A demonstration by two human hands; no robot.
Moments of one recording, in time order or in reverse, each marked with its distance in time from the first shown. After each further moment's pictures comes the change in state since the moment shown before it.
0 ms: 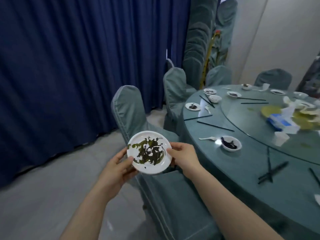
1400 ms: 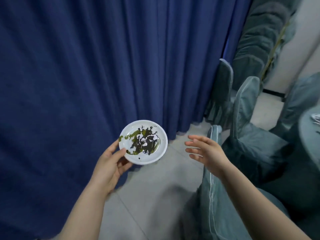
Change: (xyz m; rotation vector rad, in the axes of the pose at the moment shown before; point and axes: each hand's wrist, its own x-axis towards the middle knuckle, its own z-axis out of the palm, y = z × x) left_hand 0.659 0.320 -0.469 -0.044 0.168 0.075; right_hand 0.661 -0.106 0.473 0.238 -0.071 0.062
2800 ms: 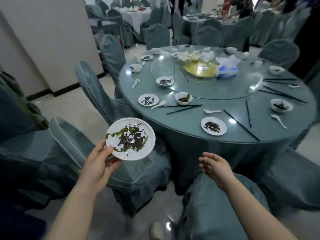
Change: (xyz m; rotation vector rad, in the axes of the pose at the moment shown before) left_hand 0.565 -0.153 0.722 0.398 -1.385 -0.586; right_hand 0.301 -0.023 -0.354 0.629 1.836 -0.076
